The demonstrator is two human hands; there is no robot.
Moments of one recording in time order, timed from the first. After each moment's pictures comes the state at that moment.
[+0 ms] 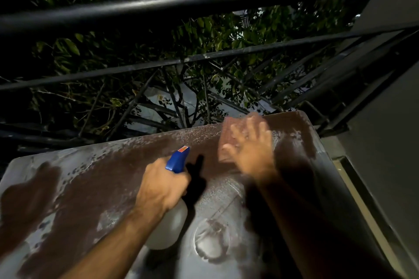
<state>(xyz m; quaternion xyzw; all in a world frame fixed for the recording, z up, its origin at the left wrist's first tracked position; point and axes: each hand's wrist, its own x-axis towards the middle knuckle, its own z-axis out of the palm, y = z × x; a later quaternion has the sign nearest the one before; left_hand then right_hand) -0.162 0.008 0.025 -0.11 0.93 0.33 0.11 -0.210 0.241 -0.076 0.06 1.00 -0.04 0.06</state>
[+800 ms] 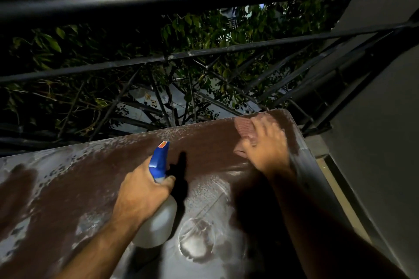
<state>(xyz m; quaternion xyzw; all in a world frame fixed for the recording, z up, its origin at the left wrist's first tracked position) -0.148 -0.001 0.010 -0.08 0.94 0.32 0.06 -0.195 0.306 -0.074 0.16 0.98 -0.14 0.00</state>
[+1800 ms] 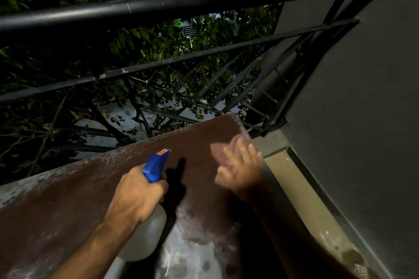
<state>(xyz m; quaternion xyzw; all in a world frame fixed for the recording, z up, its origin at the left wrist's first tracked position) -0.166 0.100 0.025 0.00 0.92 0.36 0.16 -0.117 0.360 -0.086 0.11 0.99 -0.09 -0.01</state>
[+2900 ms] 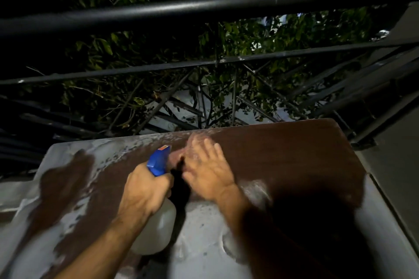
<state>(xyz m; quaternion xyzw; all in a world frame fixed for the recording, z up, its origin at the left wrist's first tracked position) -0.145 -0.087 0.018 -0.21 0.91 0.36 0.06 -0.194 0.070 -0.077 -0.19 0.98 -0.08 0.07</state>
